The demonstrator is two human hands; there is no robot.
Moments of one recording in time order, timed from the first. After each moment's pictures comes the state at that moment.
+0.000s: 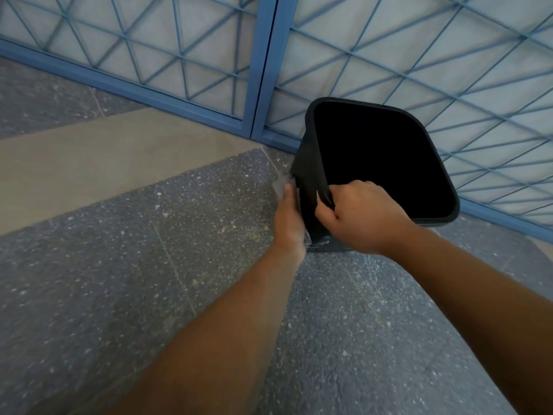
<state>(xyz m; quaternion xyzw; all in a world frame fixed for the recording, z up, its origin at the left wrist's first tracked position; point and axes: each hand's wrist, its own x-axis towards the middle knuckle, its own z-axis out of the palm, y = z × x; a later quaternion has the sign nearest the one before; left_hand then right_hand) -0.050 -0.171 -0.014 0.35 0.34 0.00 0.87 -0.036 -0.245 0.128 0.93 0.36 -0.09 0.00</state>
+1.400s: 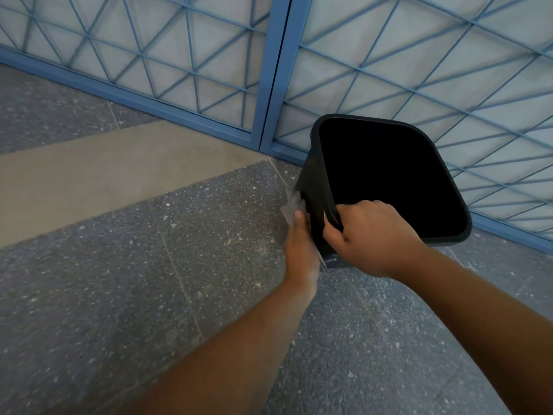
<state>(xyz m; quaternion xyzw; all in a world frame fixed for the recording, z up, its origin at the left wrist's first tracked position) -0.070 -0.191 -0.005 0.39 0.34 0.03 0.86 -0.035 -0.249 0.131 0.92 0.37 -0.10 0.04</state>
